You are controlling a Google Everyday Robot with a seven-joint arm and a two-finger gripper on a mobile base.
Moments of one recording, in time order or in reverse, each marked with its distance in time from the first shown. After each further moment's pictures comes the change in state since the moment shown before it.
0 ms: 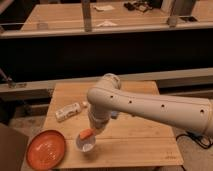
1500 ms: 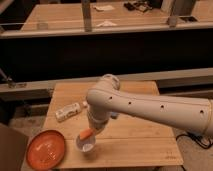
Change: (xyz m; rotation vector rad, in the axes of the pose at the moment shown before) arm -0.003 -0.001 0.001 0.010 0.004 -0.037
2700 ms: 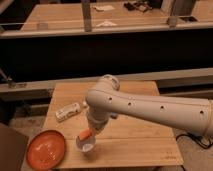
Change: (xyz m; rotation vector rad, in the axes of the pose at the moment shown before) arm -0.002 -0.001 0.000 0.010 0.002 -0.034
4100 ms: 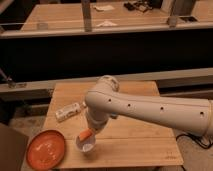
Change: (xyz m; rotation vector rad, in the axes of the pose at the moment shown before) arm -0.001 -0.001 0.000 0.013 0.013 -0.047
